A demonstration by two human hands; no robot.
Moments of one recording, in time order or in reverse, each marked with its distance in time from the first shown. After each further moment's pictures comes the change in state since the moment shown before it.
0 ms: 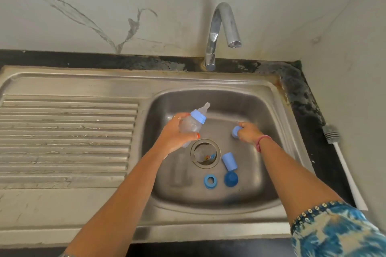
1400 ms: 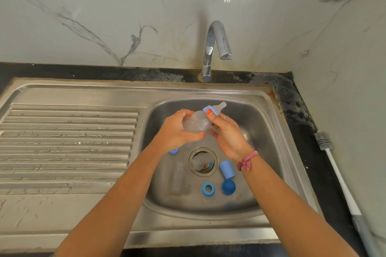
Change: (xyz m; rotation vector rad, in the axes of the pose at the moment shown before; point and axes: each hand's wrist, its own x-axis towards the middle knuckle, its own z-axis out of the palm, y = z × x) left_hand -0.011 0.044 -0.004 0.201 0.049 0.284; right_hand -0.129 -0.108 0.010 1.082 -0.214 -0.339
